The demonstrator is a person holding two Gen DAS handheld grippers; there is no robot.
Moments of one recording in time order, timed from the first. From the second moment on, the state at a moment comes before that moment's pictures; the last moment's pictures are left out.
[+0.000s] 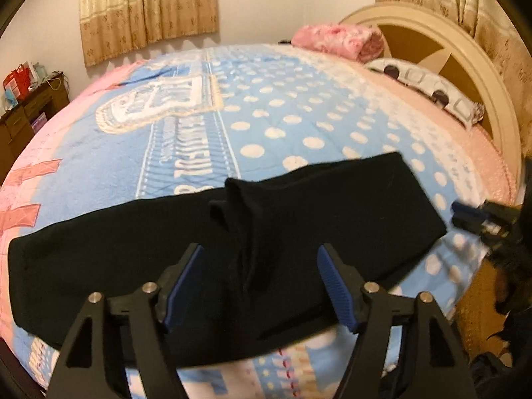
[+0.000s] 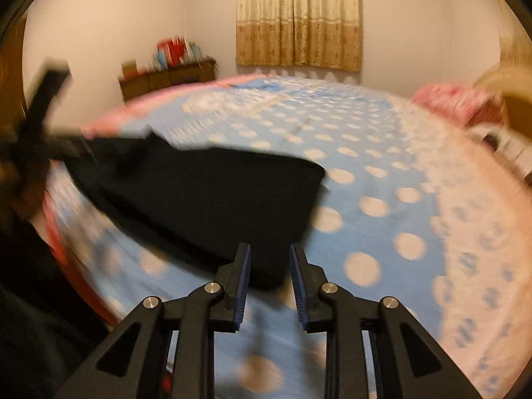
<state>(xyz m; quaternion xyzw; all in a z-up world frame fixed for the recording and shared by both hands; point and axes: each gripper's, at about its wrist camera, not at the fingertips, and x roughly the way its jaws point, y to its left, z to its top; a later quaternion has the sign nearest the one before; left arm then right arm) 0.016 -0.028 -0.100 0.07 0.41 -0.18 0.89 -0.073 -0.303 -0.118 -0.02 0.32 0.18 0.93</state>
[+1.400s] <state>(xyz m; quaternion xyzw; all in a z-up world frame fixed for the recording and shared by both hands) 0.063 0.086 -0.146 0.01 0.42 -0.02 0.91 0.171 -0.067 -0.148 0.11 0.56 0.50 0.65</state>
